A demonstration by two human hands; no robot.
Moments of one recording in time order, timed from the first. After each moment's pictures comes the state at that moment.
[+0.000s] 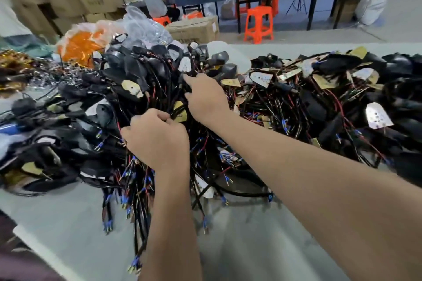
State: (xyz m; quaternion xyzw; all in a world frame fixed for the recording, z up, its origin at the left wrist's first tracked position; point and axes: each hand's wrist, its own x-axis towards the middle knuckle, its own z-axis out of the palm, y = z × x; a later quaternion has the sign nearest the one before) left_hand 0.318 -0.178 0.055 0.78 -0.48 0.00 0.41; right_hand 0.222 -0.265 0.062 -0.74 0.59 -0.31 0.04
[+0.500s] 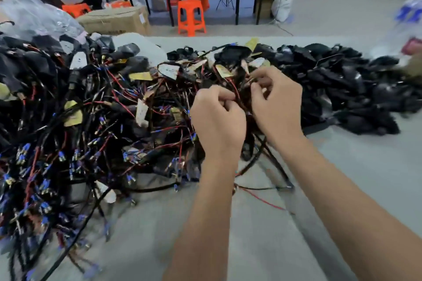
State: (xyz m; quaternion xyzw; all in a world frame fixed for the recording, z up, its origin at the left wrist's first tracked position) left_hand 0.089 -0.117 0.043 0.50 -0.64 -0.26 0.52; right_hand -0.016 -0.098 0.042 -0.48 0.69 -0.54 -0.04
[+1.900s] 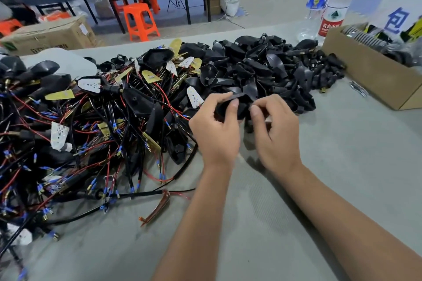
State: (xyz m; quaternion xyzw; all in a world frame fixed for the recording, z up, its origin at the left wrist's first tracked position) left_hand -0.021 -0.061 -0.007 0.29 -0.63 -0.43 0.57; right_hand -0.107 0.017 -0.015 -0.49 0.66 -0.56 -0.13
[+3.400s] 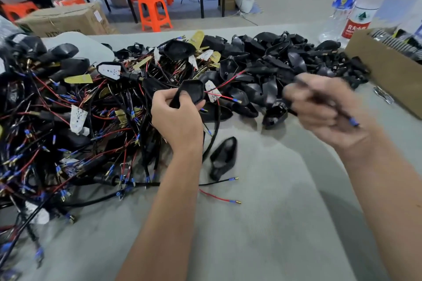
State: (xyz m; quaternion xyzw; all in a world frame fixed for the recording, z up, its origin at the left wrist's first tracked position) left_hand 0.034 -0.118 0.010 0.44 -0.43 -0.48 0.63; right_hand -0.160 0.028 0.047 -0.40 0.35 -0.62 0.57
